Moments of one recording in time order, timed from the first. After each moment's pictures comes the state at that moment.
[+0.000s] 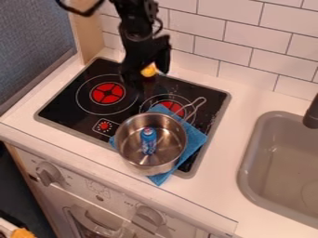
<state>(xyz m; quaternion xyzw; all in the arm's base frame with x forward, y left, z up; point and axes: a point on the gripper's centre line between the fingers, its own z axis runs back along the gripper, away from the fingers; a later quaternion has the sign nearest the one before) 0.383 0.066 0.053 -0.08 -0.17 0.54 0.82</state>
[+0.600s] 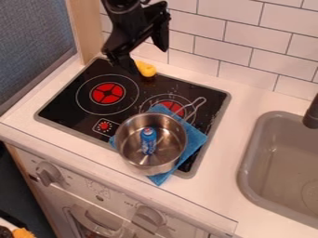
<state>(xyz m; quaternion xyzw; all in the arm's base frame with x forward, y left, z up) 0.334 0.047 0.121 -0.11 -0.21 0.52 0.82</state>
